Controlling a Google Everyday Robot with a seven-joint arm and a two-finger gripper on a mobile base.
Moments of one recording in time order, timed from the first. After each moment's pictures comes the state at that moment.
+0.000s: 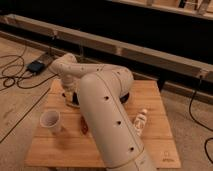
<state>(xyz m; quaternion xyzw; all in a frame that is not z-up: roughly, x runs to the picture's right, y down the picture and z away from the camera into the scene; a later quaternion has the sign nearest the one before) -0.212 0.048 0.927 -0.35 0.02 0.12 0.93</state>
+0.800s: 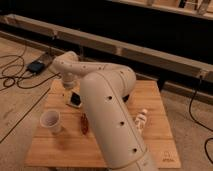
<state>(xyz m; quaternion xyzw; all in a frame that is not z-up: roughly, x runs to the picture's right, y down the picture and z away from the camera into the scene) -0.209 0.034 0.914 -0.35 0.00 0.13 0.93</state>
